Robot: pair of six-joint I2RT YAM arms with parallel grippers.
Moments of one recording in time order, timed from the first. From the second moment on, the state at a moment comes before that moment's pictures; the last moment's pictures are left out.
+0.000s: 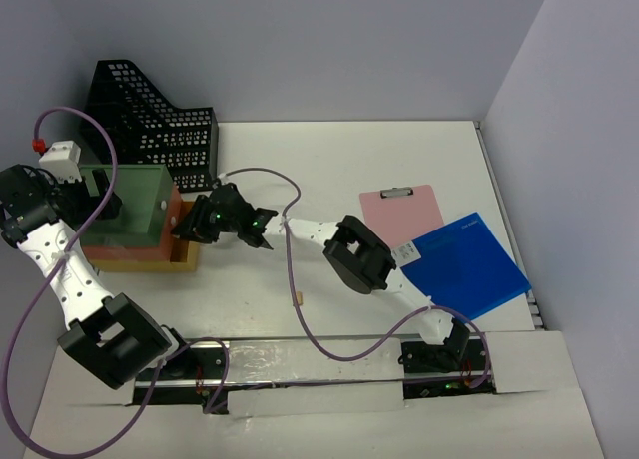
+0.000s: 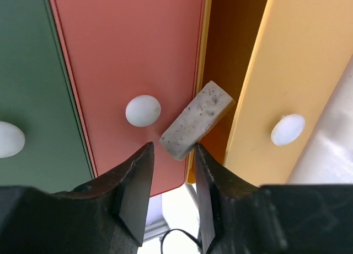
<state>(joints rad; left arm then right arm) 0.70 1.25 1.23 -0.72 0.54 0.39 1.03 2.51 2.02 0.14 -0.23 1.30</state>
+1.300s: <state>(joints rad) 0.70 1.29 1.59 -0.86 0.57 0.29 0.93 1.77 1.49 0.03 -0.15 0.83</state>
